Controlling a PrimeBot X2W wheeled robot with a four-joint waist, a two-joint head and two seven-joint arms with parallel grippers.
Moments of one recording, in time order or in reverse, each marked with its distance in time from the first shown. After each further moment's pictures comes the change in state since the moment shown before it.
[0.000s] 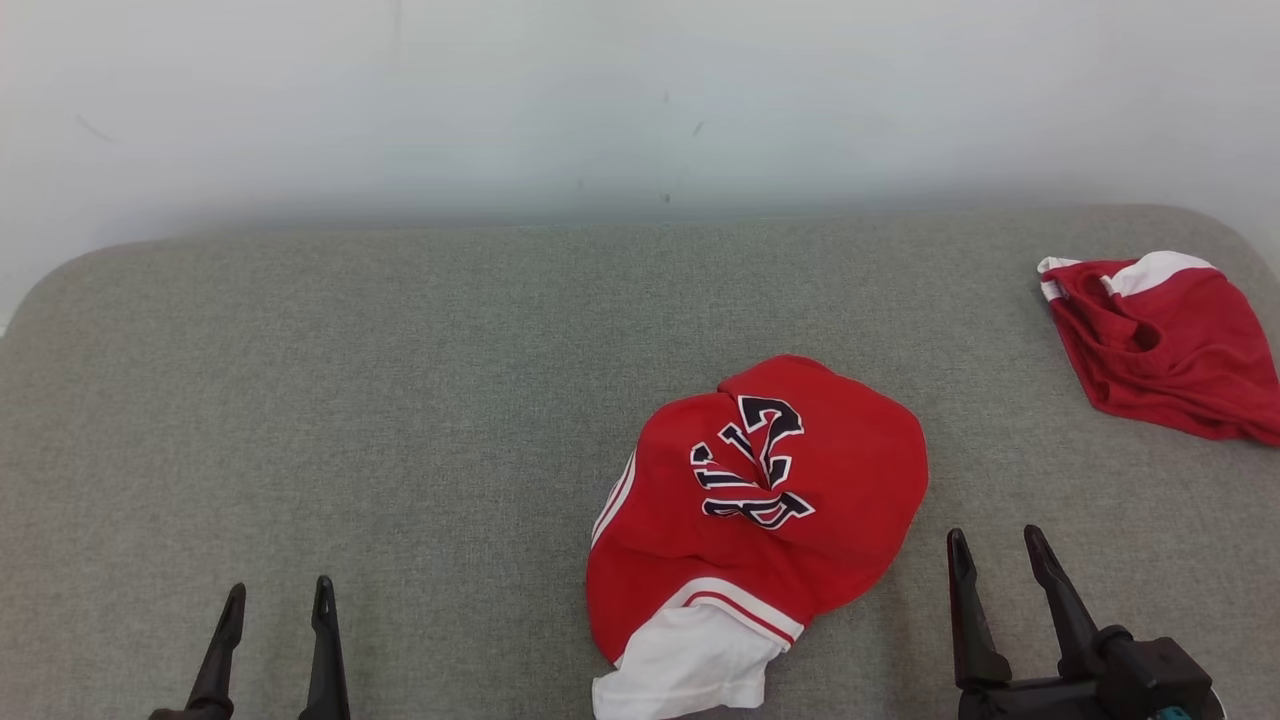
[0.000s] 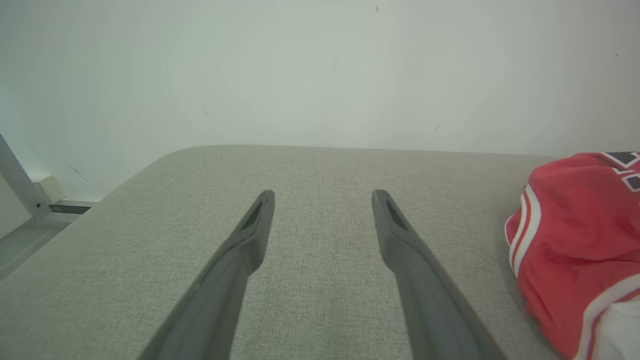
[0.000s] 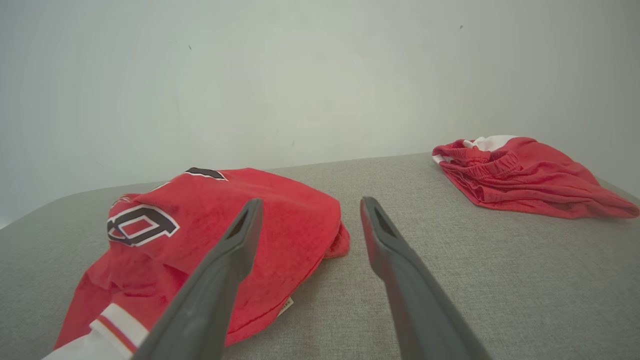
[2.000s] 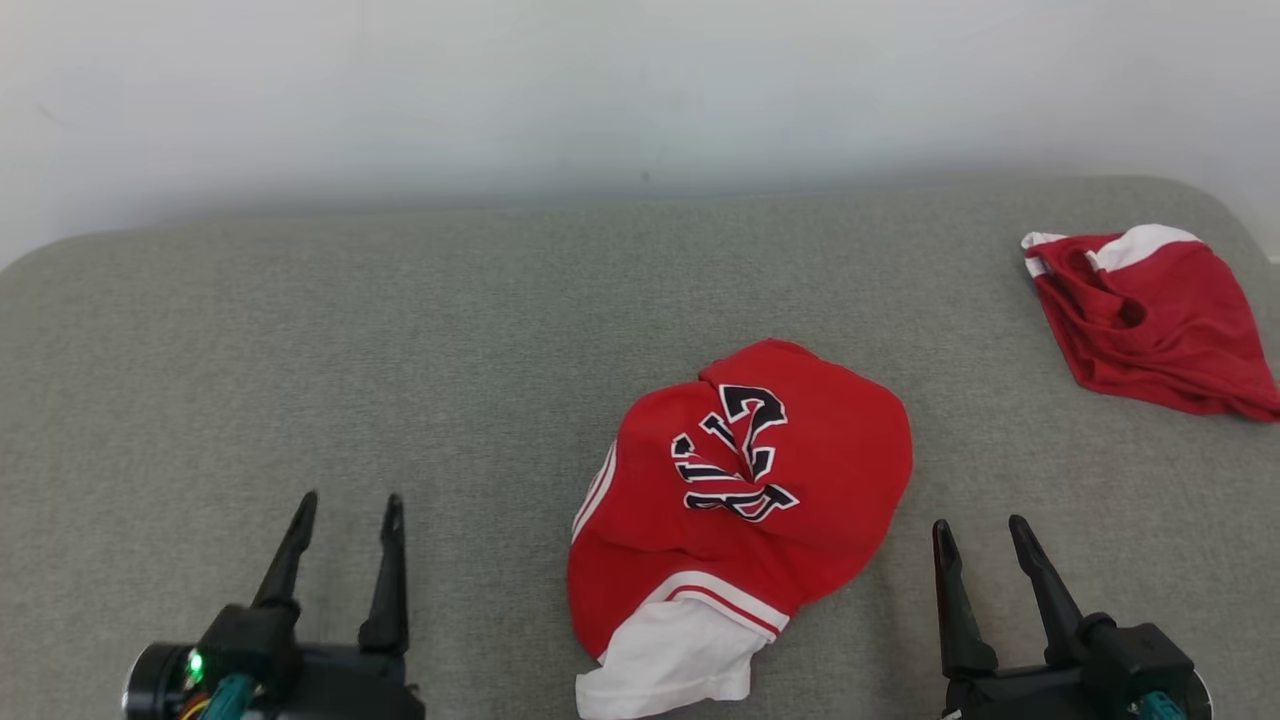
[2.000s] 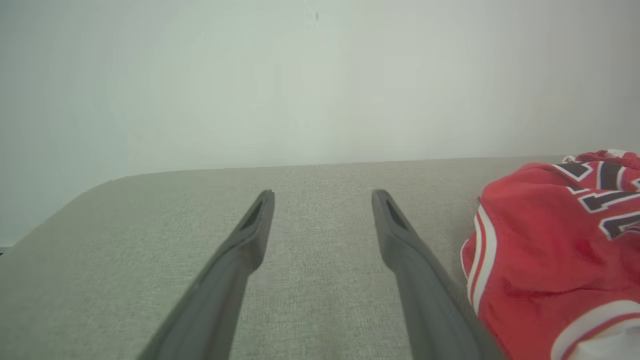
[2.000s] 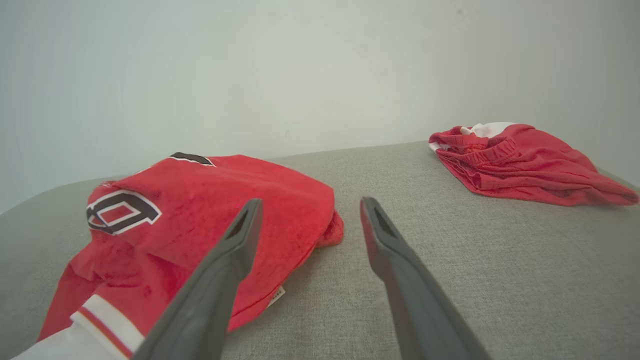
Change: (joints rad) left arm -0.148 0.018 -0.091 0.091 -0.001 -0.013 0.000; right arm -0.021 0.000 0.016 0.026 -0.009 0.000 0.000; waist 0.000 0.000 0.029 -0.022
